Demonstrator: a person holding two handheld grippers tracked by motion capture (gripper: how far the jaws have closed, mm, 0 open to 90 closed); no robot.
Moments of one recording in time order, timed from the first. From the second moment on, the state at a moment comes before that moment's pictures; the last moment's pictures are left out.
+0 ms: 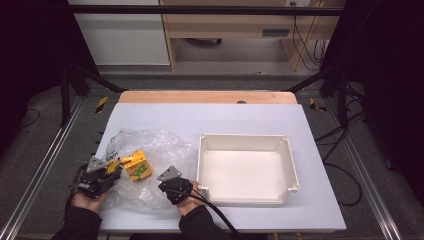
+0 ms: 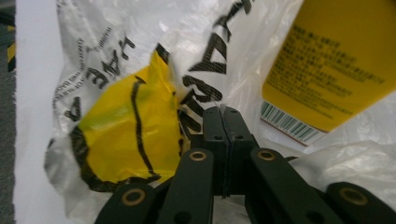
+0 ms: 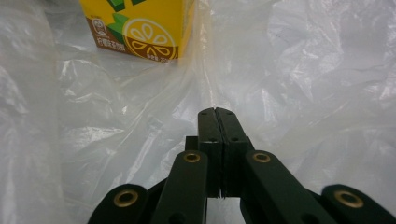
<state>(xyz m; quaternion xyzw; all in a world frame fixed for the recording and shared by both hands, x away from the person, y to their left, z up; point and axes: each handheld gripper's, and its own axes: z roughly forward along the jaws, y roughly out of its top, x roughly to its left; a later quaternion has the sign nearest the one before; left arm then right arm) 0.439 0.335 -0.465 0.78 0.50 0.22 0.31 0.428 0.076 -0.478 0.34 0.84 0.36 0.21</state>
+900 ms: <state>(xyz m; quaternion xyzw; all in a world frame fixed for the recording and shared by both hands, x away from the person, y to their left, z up) 0.398 0.351 -0.402 0.69 0.49 0.27 0.46 0.417 0.033 -0.416 0.30 0.77 0.53 0.21</state>
